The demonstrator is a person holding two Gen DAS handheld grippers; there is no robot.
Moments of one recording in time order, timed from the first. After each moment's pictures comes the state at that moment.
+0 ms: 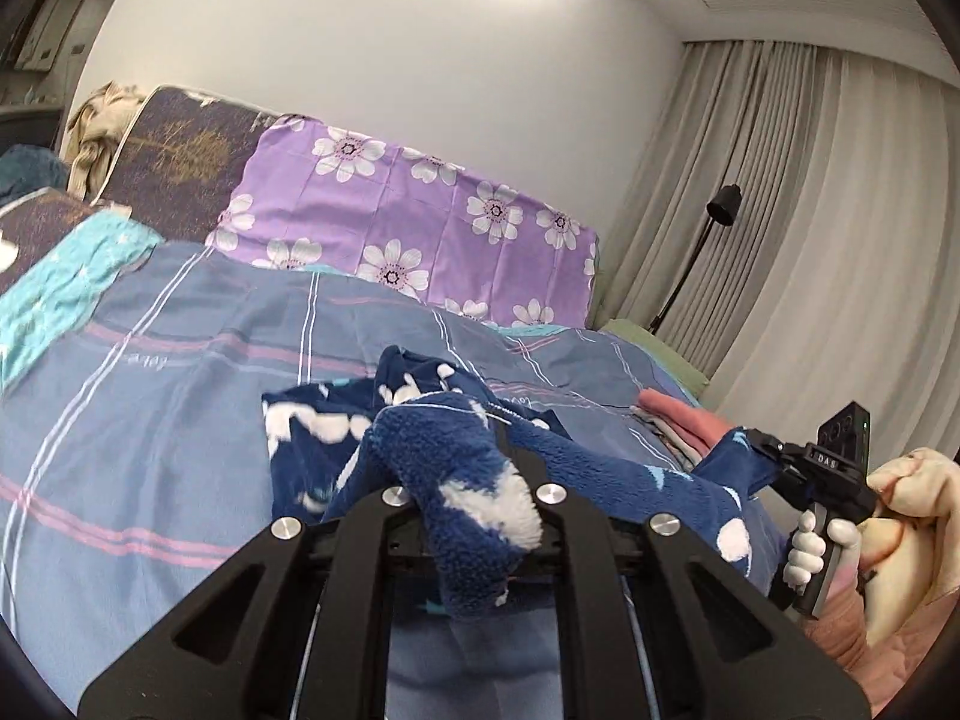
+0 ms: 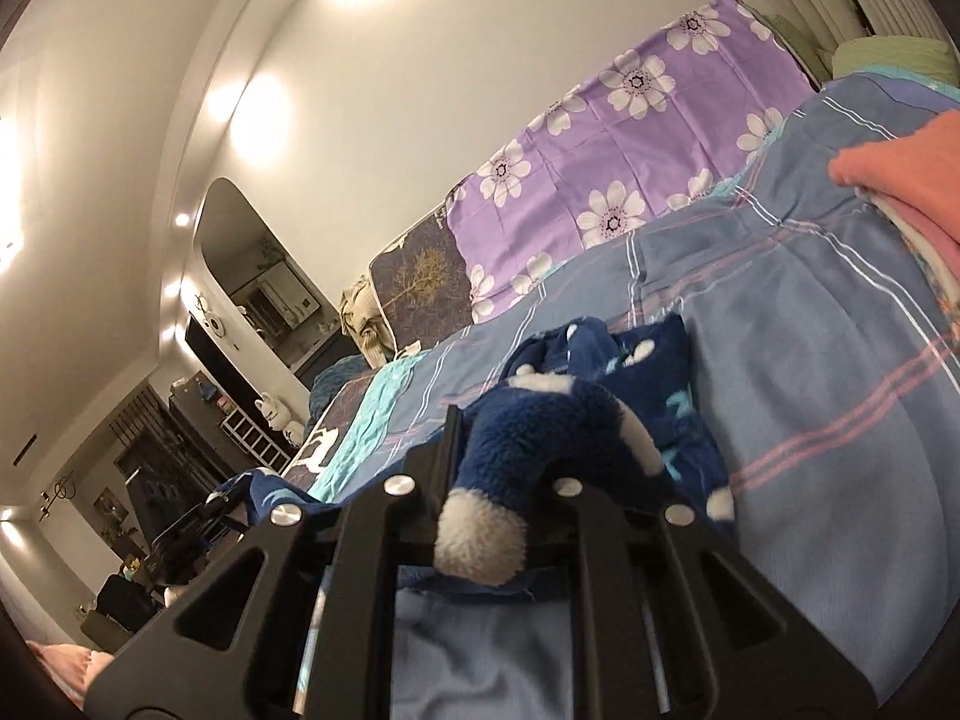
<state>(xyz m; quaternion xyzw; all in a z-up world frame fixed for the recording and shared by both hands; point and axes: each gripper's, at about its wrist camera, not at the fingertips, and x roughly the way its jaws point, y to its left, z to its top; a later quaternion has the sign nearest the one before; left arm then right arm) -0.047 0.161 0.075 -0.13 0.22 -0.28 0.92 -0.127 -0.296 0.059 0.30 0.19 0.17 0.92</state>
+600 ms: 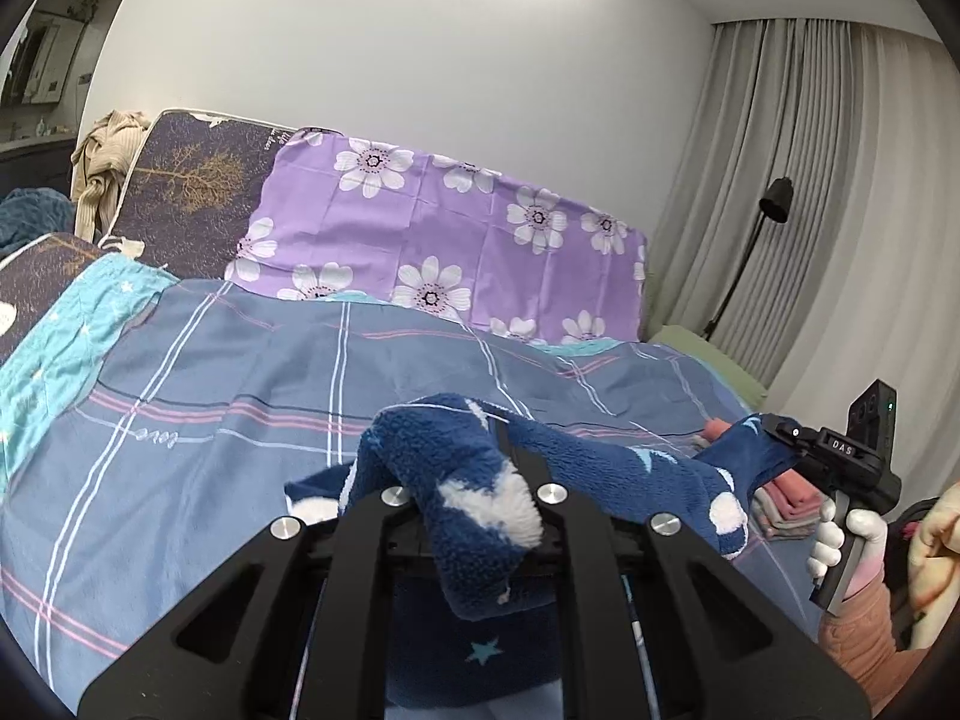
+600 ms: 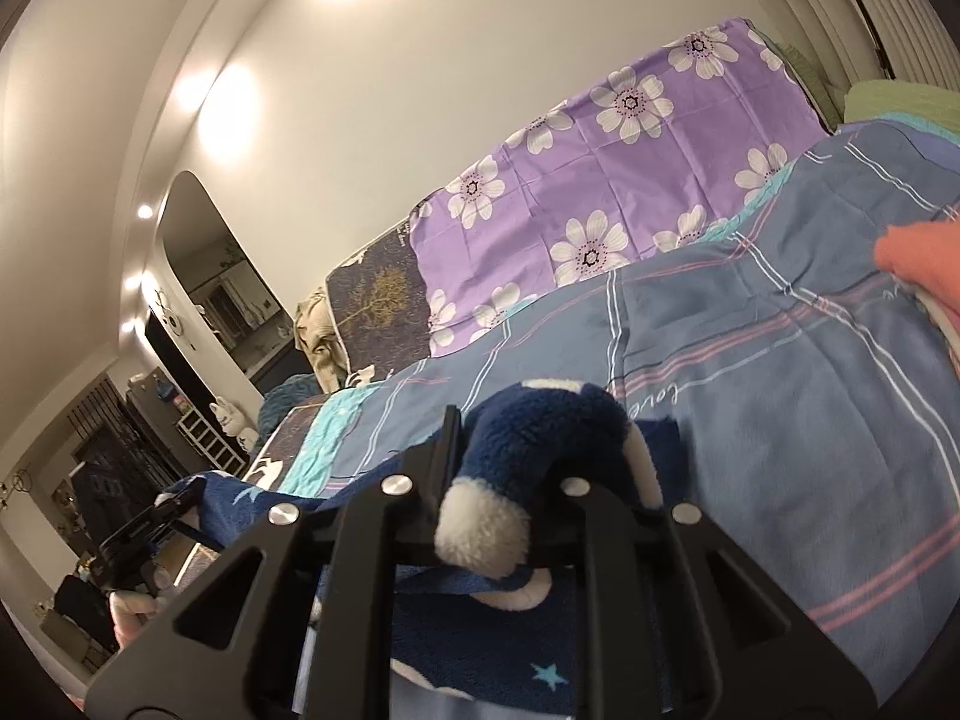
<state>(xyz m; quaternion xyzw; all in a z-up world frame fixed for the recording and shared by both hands) 0.056 0.136 0.098 -0.10 0.22 -0.23 0.94 0.004 -0.304 0.083 0.27 0.20 0.13 0.93</state>
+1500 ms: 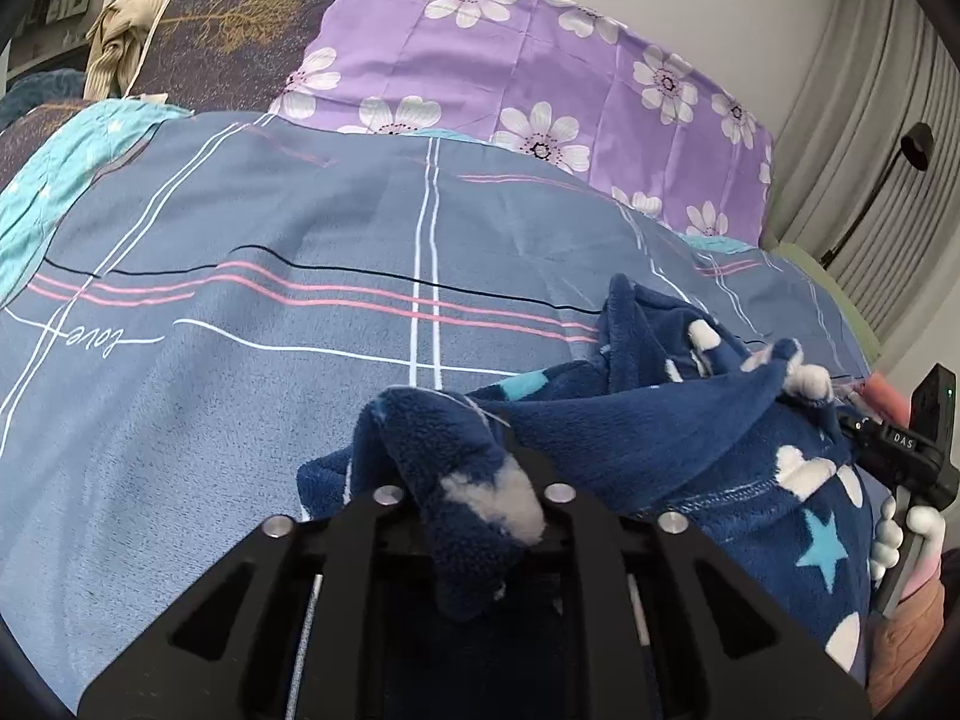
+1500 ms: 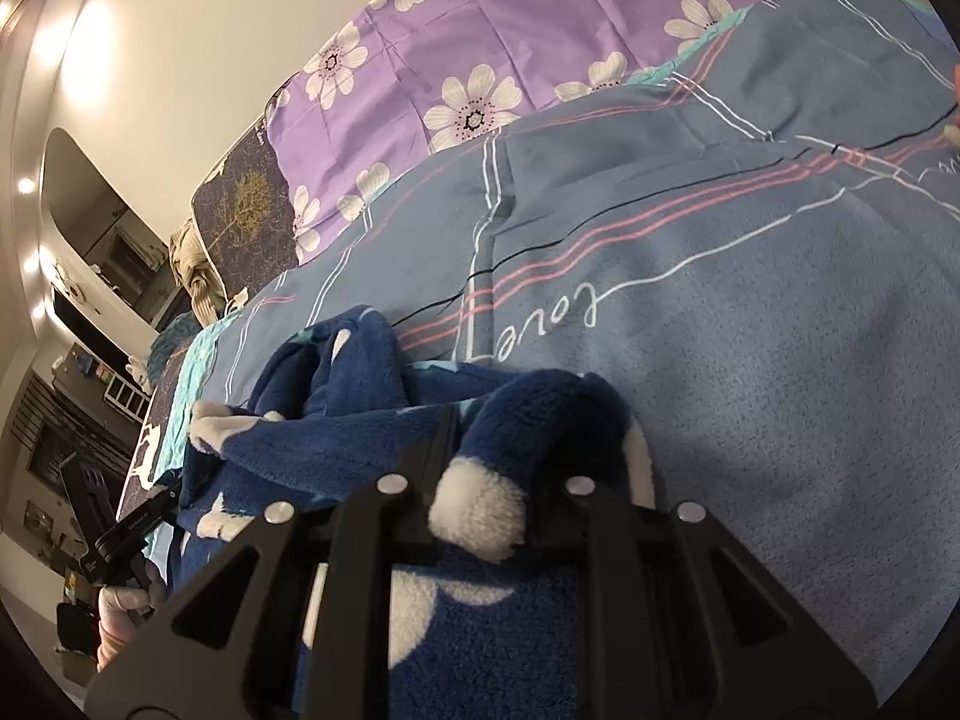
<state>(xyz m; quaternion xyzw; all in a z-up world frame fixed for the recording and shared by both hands) 0.248 0.122 -0.070 -0.10 0.38 -0.16 0.91 0.165 -0.313 -0.053 0.27 0.36 0.06 0.89</state>
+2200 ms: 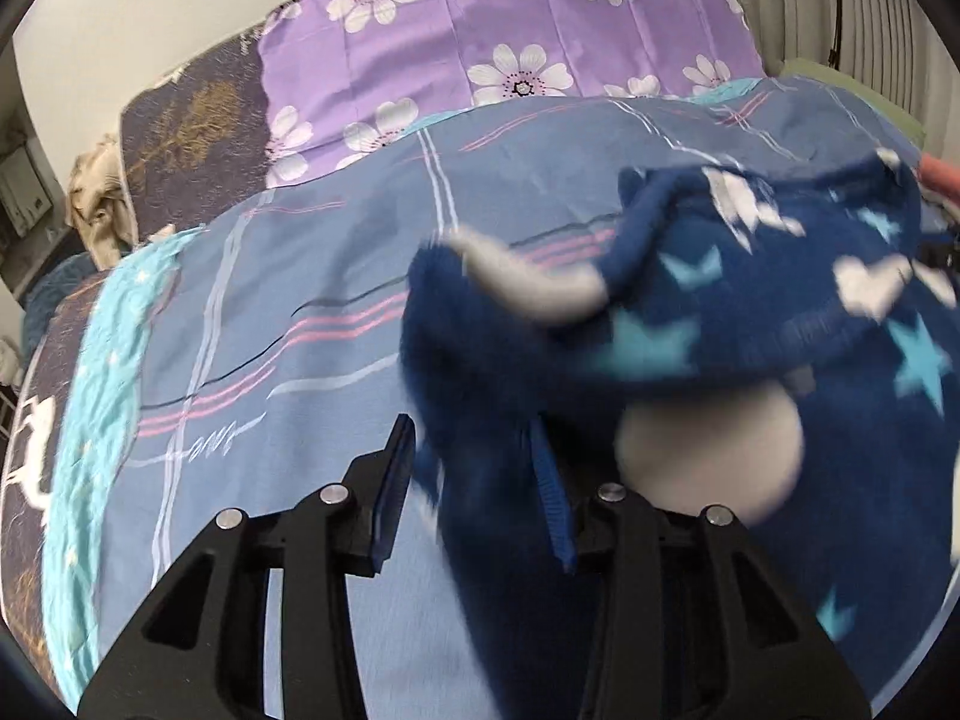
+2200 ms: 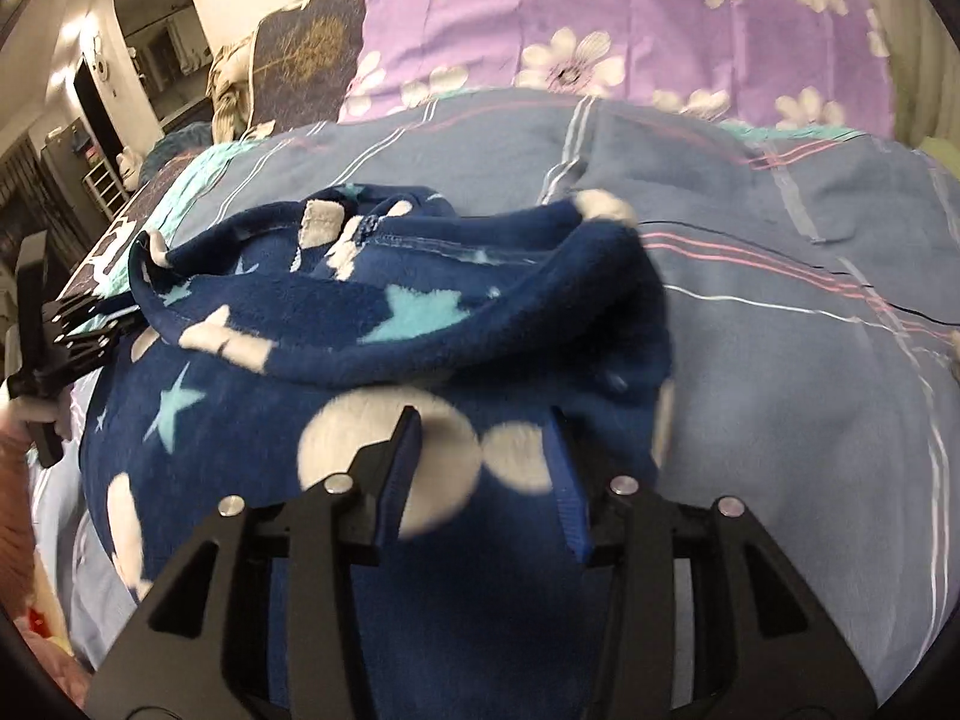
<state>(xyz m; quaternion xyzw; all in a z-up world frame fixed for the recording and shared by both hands) 0.242 0.089 -0.059 0.16 0.39 -0.12 0.90 0.165 -0.266 -0.032 0.05 0.44 0.12 0.89</state>
